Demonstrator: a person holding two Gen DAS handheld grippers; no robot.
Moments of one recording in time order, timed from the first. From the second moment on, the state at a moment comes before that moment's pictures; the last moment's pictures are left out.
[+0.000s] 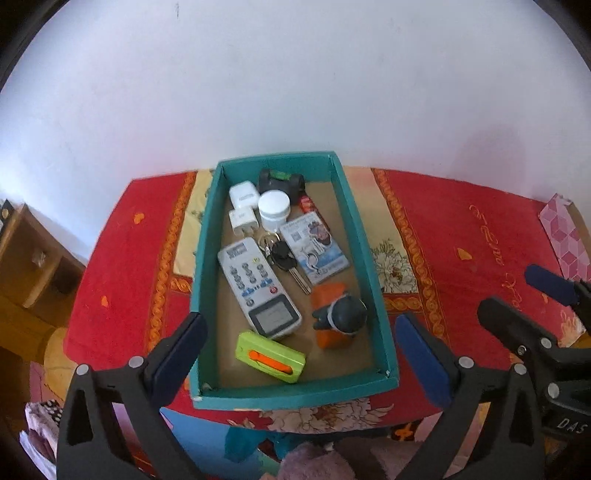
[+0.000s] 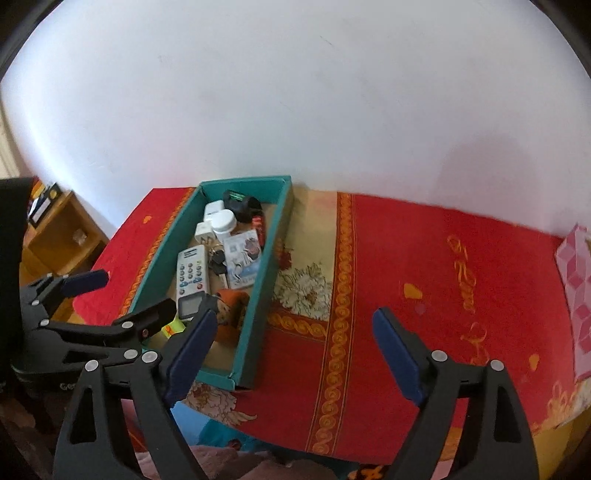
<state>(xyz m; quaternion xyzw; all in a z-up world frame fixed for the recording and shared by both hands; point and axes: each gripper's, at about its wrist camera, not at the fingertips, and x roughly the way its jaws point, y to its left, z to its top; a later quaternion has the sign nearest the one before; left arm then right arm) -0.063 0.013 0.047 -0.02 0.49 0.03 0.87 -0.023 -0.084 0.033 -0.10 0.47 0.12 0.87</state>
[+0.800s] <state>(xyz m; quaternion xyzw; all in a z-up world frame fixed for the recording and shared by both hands) -0.053 0.022 0.014 -0.04 0.52 0.04 0.85 -0.007 -0.104 0.001 -0.07 0.50 0.06 0.86</state>
